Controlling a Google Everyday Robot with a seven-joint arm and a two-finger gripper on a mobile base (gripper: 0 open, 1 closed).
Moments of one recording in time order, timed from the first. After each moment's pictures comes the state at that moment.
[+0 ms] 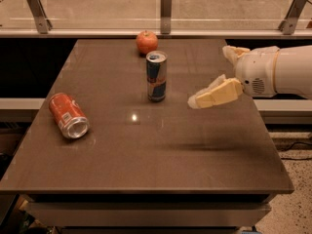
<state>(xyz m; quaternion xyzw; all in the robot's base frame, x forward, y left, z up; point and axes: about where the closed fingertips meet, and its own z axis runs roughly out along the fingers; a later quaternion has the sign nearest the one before) 0.530 -0.126 0.928 -0.43 0.73 0.20 0.49</state>
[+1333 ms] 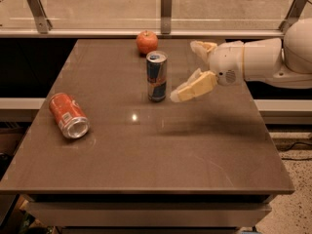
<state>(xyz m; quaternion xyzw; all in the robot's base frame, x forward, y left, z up) 0.567 -0.072 0.916 -0.50 0.66 0.28 0.49</state>
